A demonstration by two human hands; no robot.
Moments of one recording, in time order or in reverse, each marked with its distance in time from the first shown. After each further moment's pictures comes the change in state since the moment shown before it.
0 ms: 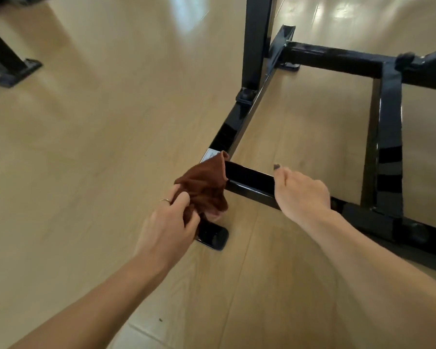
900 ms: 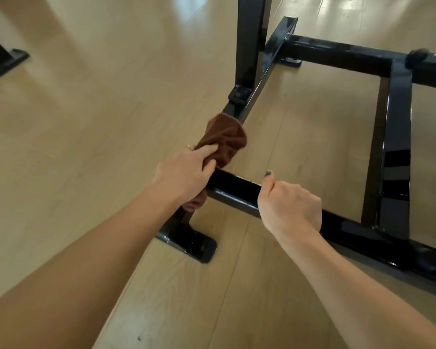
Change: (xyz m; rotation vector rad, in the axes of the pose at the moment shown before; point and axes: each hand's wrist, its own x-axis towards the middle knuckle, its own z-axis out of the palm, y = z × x) left_hand 0.141 0.038 0.018 0.236 -0.192 -0.014; right_hand 0.016 -0.009 0.023 -0.042 0.195 0.125
